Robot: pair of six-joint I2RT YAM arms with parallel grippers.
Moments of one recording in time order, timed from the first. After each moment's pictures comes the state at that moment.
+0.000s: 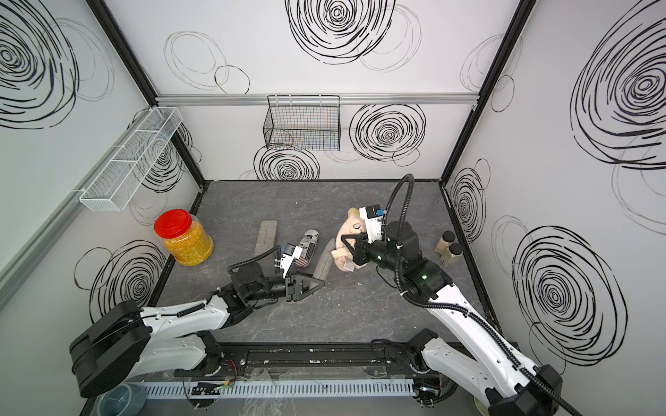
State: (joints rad) left arm -0.78 1.22 0.35 0.82 0.65 -0.96; right arm 0.60 0.92 0.85 -0.28 -0.29 0.41
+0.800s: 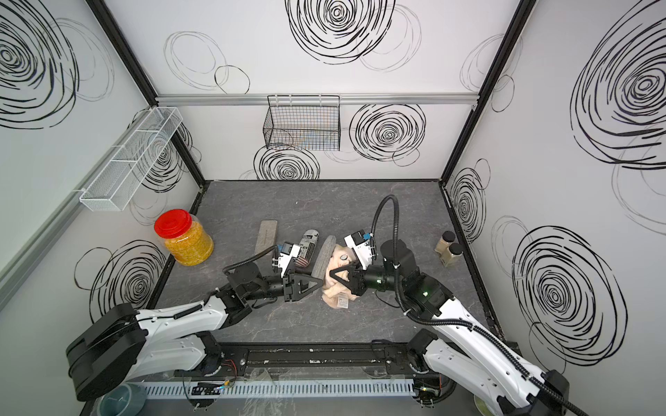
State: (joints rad) left arm -0.78 1.20 0.35 0.84 0.65 -0.93; right arm 0.72 0.78 0.73 -0.32 -0.58 0.46
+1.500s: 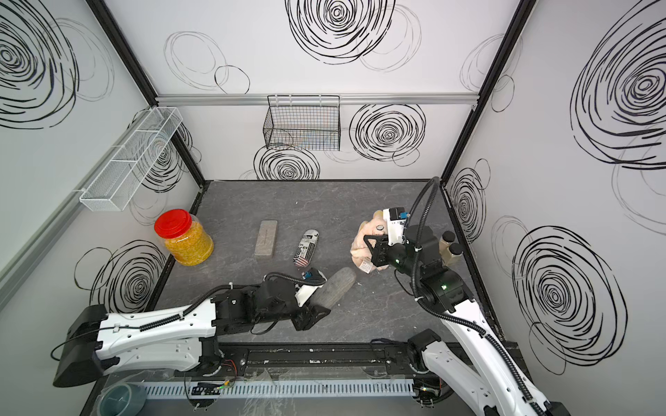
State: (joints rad) left arm -1.22 1.11 0.73 -0.28 -0.06 -0.28; right arm 0.45 0.80 0.88 -0.49 -0.30 0.35
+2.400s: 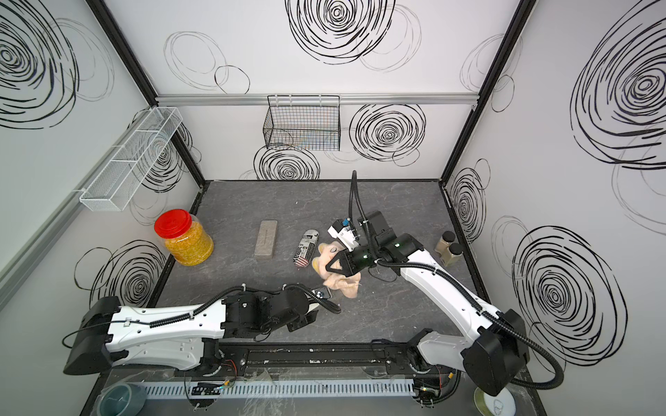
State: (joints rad) left arm -1.30 1.19 0.80 -0.49 -0.37 0.05; right arm 0.63 1.26 1.05 -0.70 -0.73 0.15
